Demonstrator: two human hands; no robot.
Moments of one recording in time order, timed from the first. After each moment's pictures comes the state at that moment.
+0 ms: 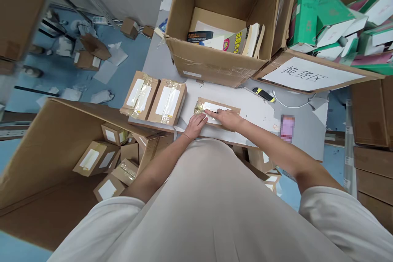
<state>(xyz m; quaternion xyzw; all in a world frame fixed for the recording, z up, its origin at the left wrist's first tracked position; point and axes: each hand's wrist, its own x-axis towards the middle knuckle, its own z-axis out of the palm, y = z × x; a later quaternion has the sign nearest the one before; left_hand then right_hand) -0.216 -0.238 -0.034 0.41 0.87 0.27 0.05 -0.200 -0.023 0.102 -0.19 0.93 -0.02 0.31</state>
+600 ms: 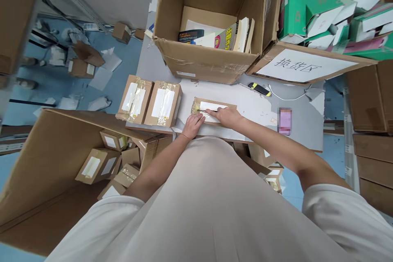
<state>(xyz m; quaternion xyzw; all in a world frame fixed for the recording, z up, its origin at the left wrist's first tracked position) -0.216 -0.237 -0.036 0.40 0.87 0.27 0.07 -0.192 -0.027 0.116 -0.12 0.94 0.01 0.33</state>
